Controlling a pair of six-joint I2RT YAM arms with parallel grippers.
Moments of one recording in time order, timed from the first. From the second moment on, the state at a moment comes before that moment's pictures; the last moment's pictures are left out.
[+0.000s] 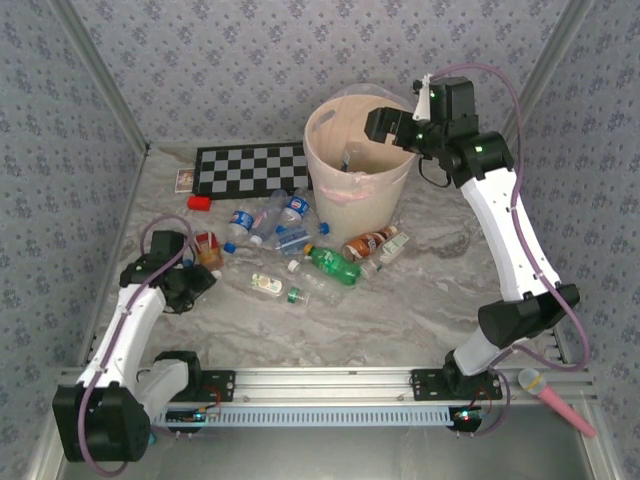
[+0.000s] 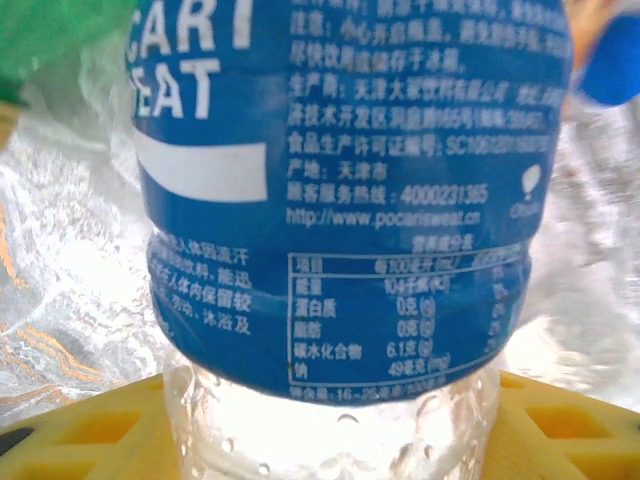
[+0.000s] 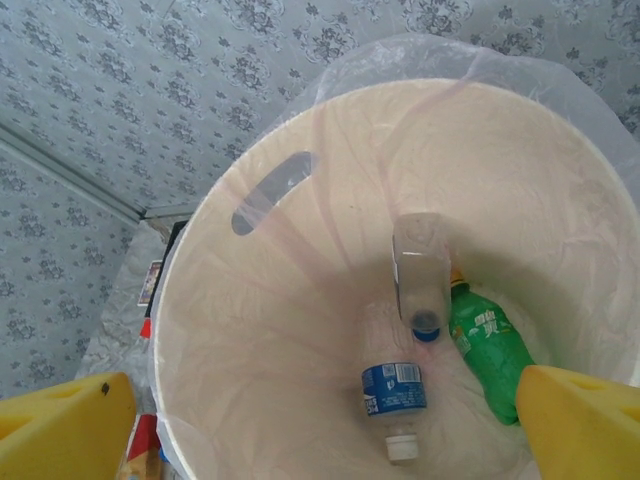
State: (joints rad) left arm -0.03 0.95 0.73 -0.97 0.04 -0.75; right arm 0.31 1.59 1.95 -0.86 -0.14 0.42
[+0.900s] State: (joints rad) left arm -0.45 1.29 1.61 -0.83 -0.10 -0.70; right arm 0.32 1.41 1.74 -0.79 -0.15 0.41
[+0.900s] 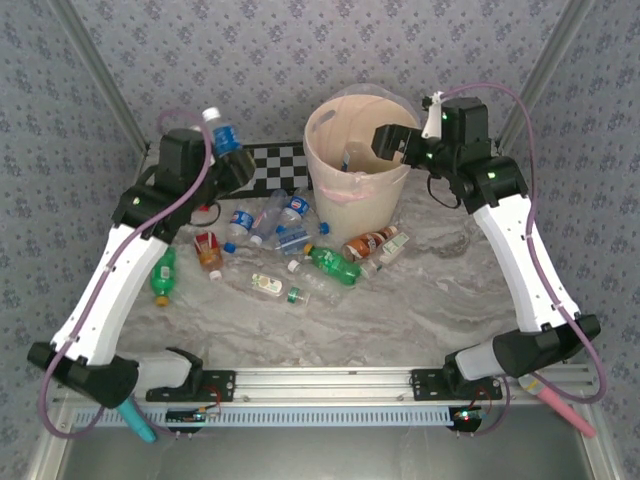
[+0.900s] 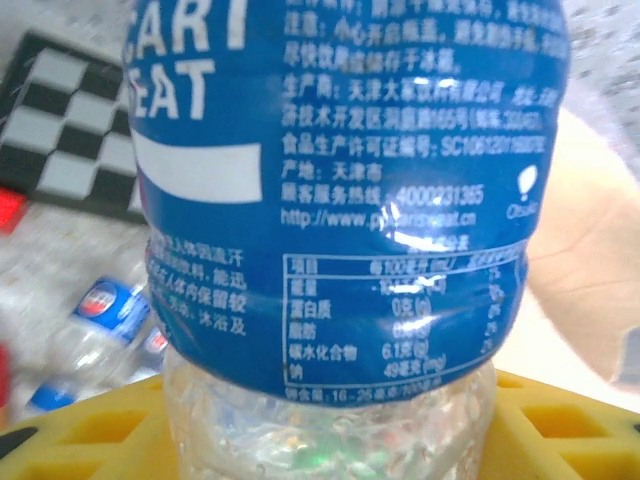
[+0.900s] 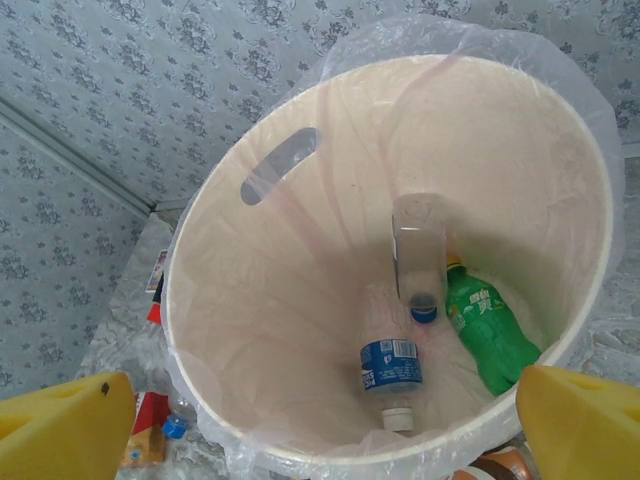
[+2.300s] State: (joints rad) left arm -0.64 2.04 2.47 -0.88 0.10 -0.62; right arm 0.34 1.27 1.65 -0.82 -0.06 0.41
